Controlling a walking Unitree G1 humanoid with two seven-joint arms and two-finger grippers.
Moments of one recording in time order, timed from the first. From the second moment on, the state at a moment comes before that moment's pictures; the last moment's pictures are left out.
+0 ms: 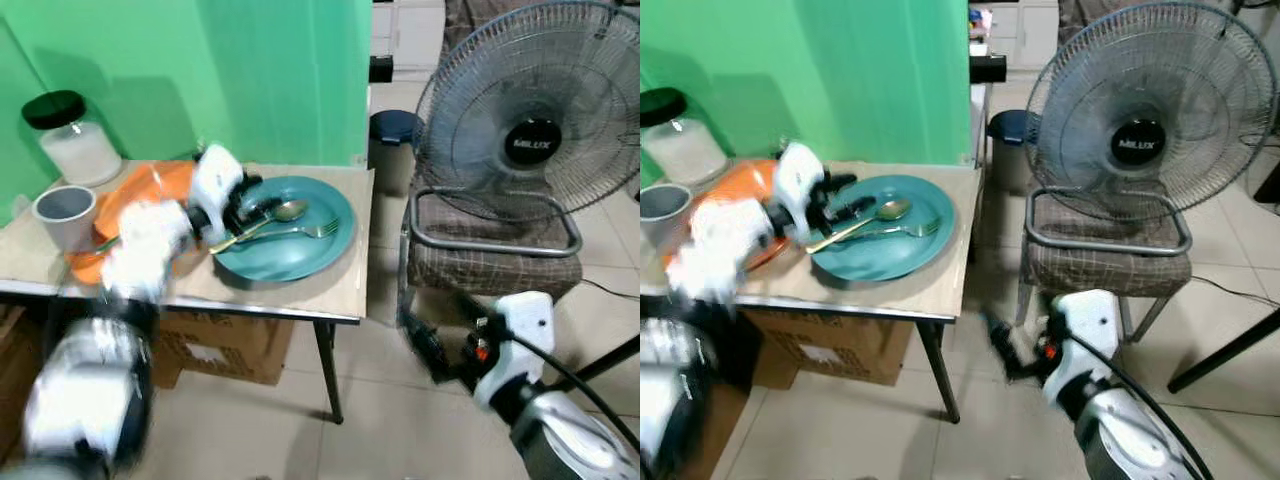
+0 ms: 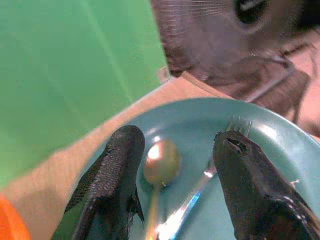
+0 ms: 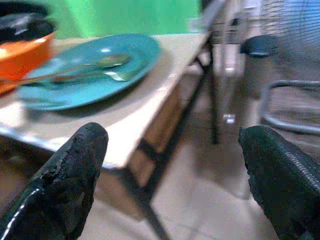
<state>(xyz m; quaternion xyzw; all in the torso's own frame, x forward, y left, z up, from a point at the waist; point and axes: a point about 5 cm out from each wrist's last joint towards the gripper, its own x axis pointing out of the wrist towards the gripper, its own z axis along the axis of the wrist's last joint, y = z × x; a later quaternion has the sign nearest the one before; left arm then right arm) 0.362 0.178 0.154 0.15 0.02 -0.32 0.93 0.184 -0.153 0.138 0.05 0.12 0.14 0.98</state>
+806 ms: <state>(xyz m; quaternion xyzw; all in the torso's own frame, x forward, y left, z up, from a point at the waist) 0.286 0.137 0.143 0.10 0.02 -0.20 0.98 0.198 -0.163 0.118 0.06 0.09 0.01 0.99</state>
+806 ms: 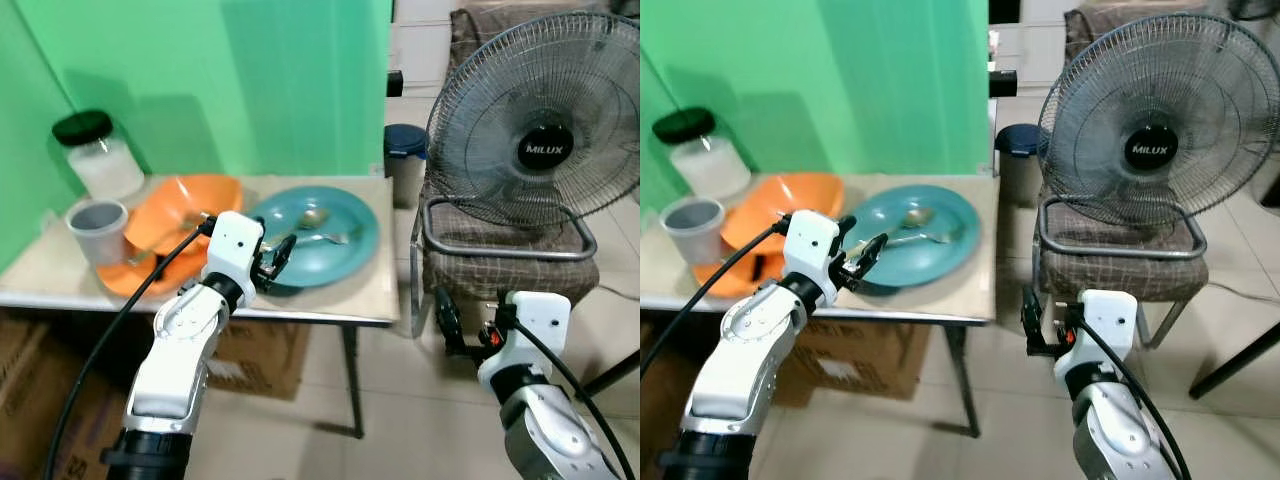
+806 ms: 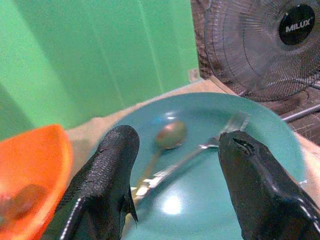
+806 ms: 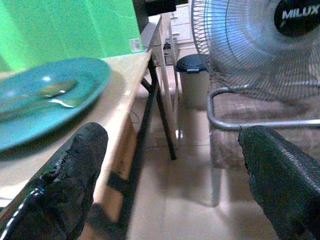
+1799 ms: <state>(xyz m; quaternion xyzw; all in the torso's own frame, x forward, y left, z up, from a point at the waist) 0.254 0.155 0.127 0.06 0.06 -0.09 0.99 0.213 -0.167 0.119 0.04 0.06 0.09 0.99</state>
